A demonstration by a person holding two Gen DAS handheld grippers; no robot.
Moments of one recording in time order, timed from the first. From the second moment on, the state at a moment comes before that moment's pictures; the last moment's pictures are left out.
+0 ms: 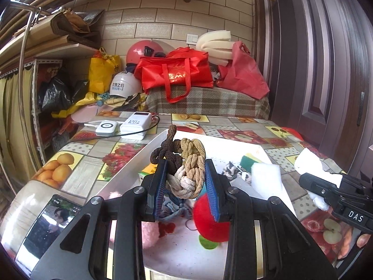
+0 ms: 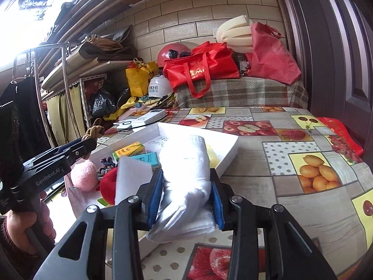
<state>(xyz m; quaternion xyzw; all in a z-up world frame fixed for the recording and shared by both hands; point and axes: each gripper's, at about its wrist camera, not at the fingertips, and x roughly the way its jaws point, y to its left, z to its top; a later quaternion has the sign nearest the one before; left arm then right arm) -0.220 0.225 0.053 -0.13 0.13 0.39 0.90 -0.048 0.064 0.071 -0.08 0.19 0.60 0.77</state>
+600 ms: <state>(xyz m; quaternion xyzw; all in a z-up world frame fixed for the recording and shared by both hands) -0.189 0.260 0.046 -0.14 0.18 0.41 0.88 -0.066 0.135 0.068 -0.12 0.19 0.62 0.75</state>
